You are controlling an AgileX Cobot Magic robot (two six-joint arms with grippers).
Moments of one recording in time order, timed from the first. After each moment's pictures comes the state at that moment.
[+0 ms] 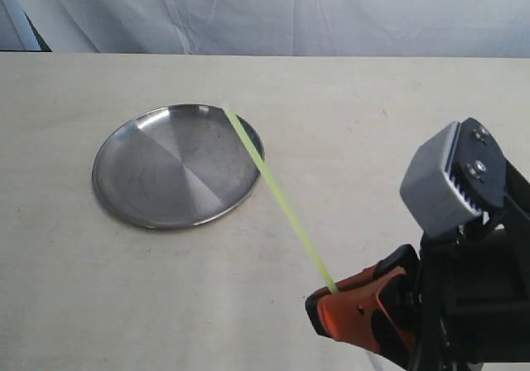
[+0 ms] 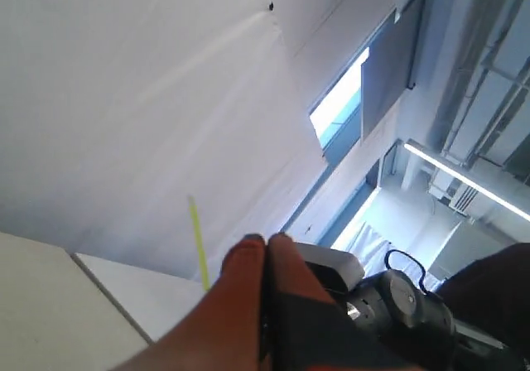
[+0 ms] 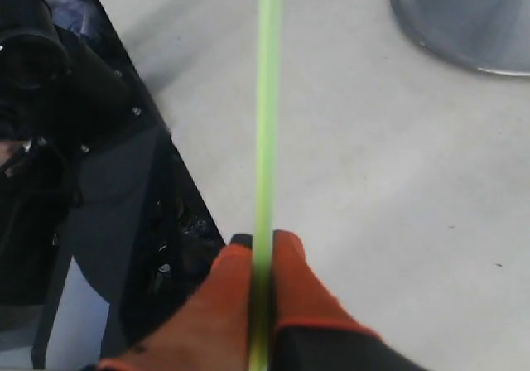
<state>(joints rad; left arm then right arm) -0.03 0.01 0.00 1.06 -0.98 -2.08 0.73 0.86 -0.56 0.76 0.59 -0.51</state>
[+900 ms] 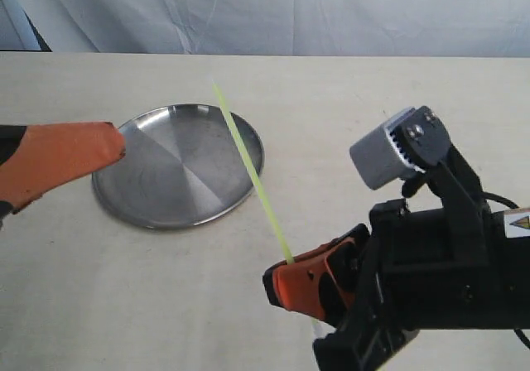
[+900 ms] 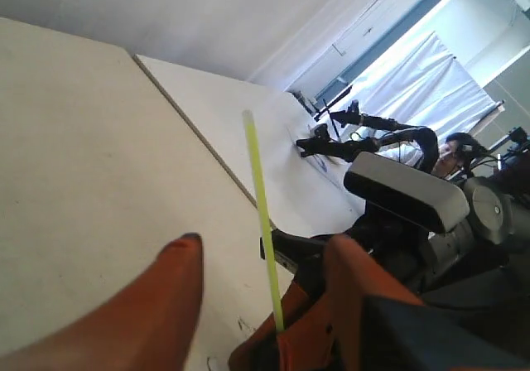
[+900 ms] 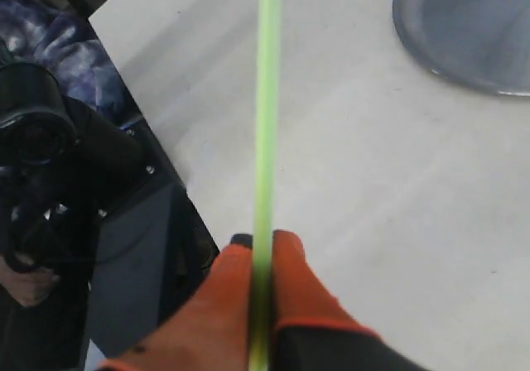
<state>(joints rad) -0.03 0.82 -0.40 1.44 -1.20 -1.98 0.74 0.99 -0.56 1.05 0.46 -0.68</state>
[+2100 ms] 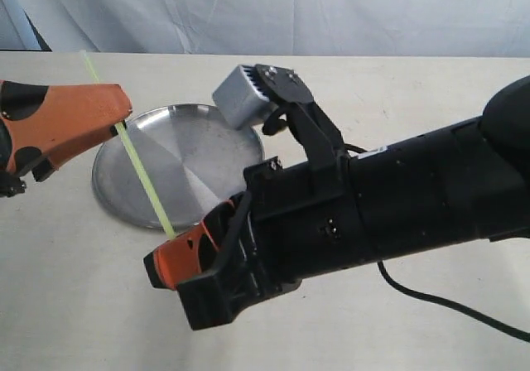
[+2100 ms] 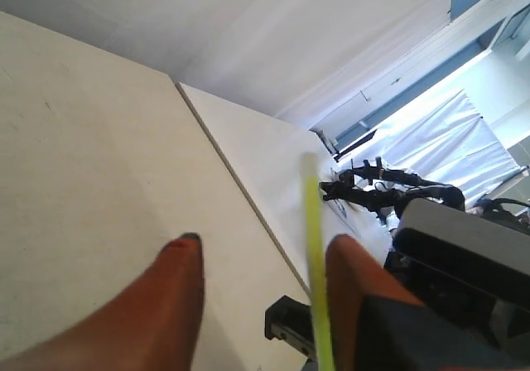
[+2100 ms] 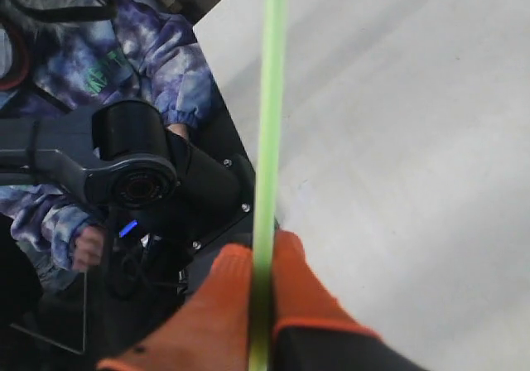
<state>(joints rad) -0.03 0.95 -0.40 1.34 -1.13 -1.92 0.75 1.30 -0.77 1.42 0.64 -1.04</state>
